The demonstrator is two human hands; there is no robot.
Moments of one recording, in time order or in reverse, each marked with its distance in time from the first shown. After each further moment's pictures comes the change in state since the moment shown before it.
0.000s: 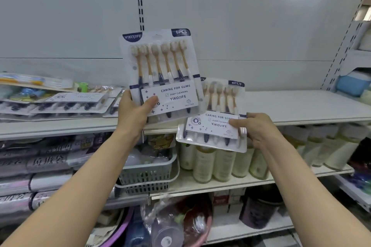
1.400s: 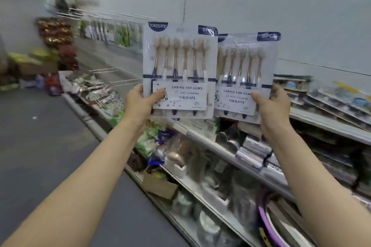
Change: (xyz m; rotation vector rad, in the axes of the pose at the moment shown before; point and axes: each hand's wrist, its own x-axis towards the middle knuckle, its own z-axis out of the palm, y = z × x) left_hand -0.163 0.100 -0.748 0.071 0.696 0.136; right_hand -0.403 0.042 0.634 0.262 -0.702 -0.439
